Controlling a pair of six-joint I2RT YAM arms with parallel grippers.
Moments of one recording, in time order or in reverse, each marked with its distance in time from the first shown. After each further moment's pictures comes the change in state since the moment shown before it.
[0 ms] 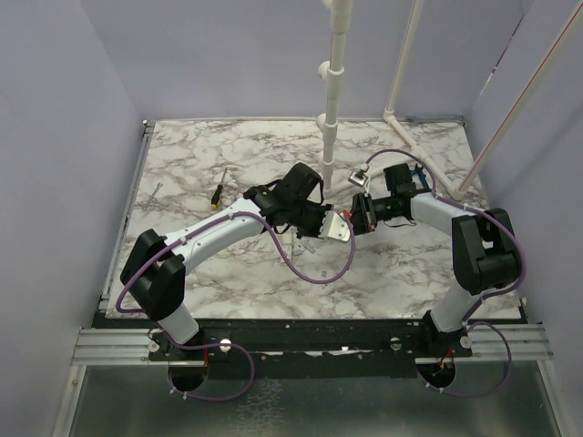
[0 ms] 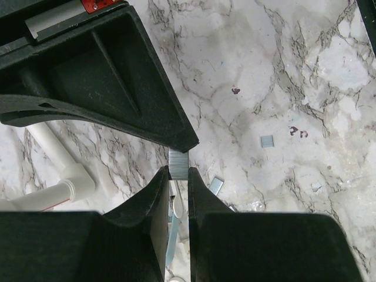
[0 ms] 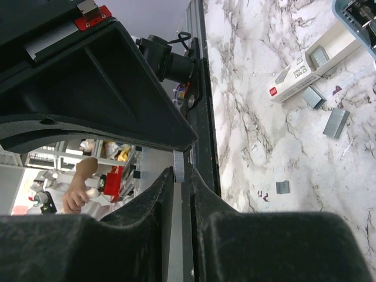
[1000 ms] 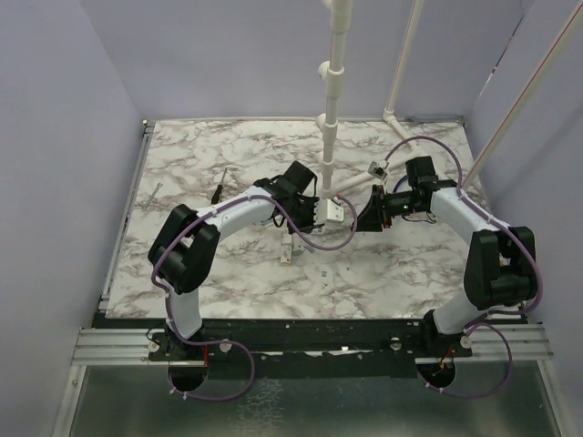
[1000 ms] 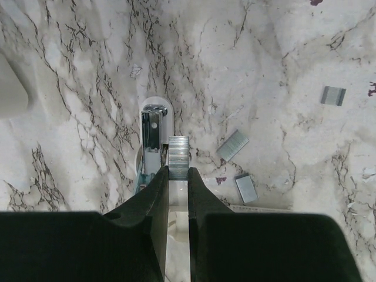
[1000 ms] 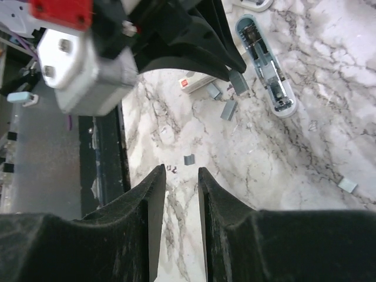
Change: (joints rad) left arm 0.119 0.202 0.019 0.000 -0.128 -0.147; right arm -0.116 -0.117 0.074 -0.326 0.223 -0.551
